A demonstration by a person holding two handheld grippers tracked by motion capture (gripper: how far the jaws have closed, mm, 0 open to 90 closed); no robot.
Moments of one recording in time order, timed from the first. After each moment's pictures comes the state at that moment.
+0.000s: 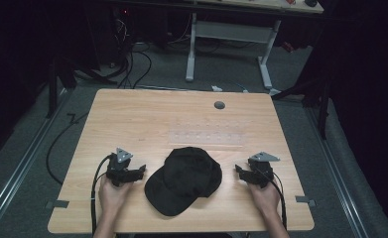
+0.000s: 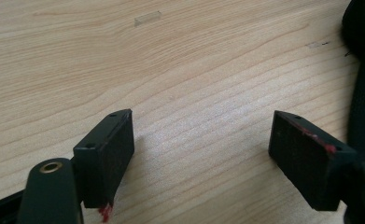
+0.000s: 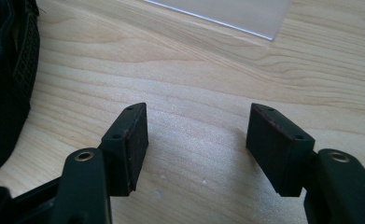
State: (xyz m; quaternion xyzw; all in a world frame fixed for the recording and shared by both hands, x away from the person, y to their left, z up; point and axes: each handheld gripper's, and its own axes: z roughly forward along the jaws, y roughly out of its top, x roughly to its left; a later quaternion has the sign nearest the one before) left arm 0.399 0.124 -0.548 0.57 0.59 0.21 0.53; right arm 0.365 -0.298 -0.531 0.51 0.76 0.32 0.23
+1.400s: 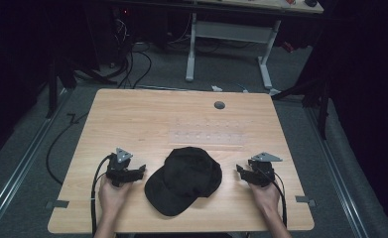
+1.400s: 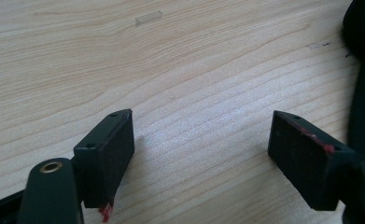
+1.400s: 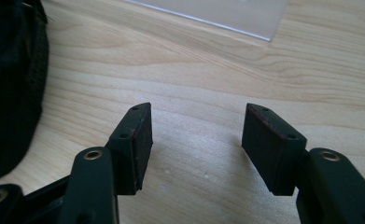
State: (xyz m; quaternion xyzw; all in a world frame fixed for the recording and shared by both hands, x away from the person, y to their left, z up) left arm 0.399 0.123 -0.548 0.57 0.59 0.21 0.53; right arm 0.360 -0.300 -0.526 0.52 0.75 0.33 0.22
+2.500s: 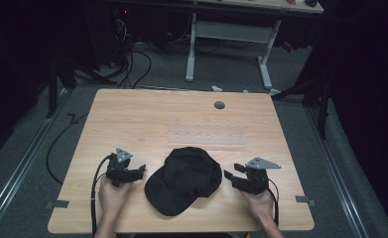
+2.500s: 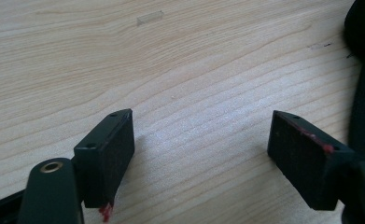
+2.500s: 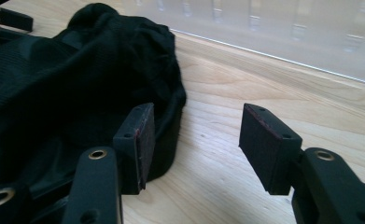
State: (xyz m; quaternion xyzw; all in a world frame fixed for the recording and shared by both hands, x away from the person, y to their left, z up) left arm 0.399 0.123 -0.547 0.57 0.59 0.21 0.53; right arm 0.329 -0.266 -0.499 0.46 0.76 0.42 0.17
